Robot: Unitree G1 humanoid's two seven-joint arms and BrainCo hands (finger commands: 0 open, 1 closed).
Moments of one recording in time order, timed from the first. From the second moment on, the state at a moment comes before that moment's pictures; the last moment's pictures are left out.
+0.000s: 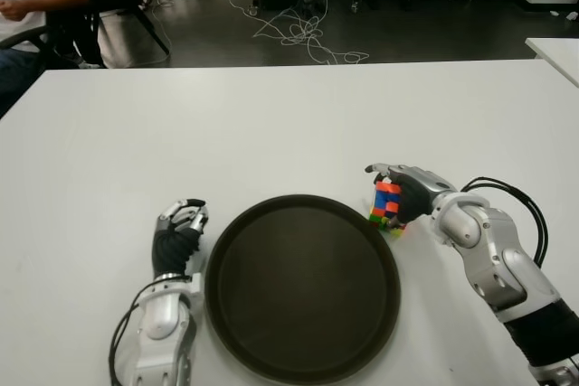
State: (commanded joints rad) left arm 0.20 -0.11 0.09 0.03 -0.01 -0.05 0.12; right arm -0.23 -0.45 0.34 -0.04 -0.70 0.31 0.44
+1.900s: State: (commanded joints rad) left arm 0.20 -0.12 0.10 0.03 -0.04 -0.08 0.11; right arm -0.21 -0.45 0.34 -0.04 -0.68 0.32 0.44
